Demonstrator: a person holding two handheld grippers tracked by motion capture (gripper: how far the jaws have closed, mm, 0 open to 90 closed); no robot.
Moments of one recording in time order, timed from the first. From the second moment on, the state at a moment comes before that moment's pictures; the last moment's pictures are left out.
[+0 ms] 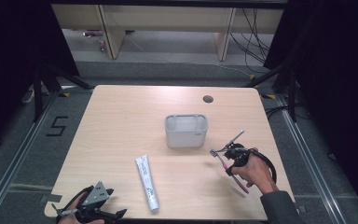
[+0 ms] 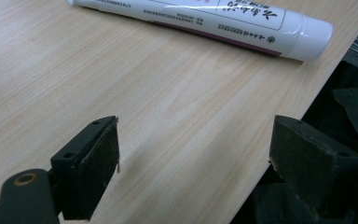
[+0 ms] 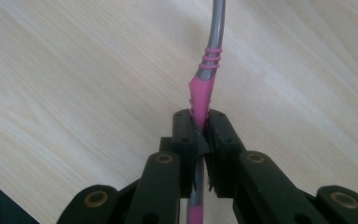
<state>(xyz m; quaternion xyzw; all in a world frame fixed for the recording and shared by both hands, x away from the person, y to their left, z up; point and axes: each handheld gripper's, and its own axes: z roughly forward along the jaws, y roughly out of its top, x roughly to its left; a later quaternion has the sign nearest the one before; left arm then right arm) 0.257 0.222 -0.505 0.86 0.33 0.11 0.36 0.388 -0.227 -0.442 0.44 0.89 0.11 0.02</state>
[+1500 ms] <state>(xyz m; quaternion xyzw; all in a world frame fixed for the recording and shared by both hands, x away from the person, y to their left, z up) 0.256 0.222 -0.504 0.86 0.33 0.11 0.37 0.394 -0.239 -0.382 0.41 0.80 0.41 0.13</state>
